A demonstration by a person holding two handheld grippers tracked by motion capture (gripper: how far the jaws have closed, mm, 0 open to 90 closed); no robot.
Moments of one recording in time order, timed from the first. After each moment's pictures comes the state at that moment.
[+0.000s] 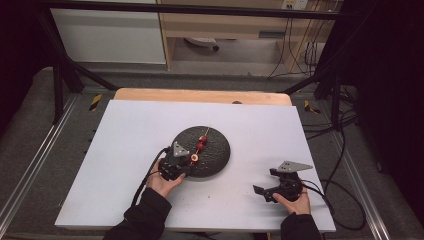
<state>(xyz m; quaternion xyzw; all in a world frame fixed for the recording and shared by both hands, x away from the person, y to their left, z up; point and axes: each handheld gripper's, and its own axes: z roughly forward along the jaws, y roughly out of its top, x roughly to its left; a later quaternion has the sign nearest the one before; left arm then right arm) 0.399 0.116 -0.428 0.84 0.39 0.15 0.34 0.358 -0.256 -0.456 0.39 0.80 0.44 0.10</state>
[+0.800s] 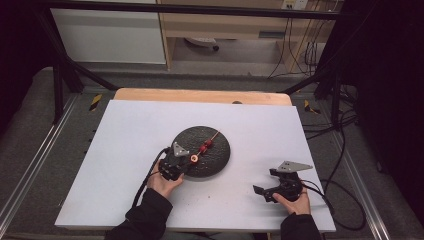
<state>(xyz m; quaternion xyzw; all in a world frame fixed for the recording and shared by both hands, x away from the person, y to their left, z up) 0.397 0.118 -0.429 0.84 0.41 0.16 0.33 0.358 -0.256 -0.456 0.39 0.80 0.44 0.10</state>
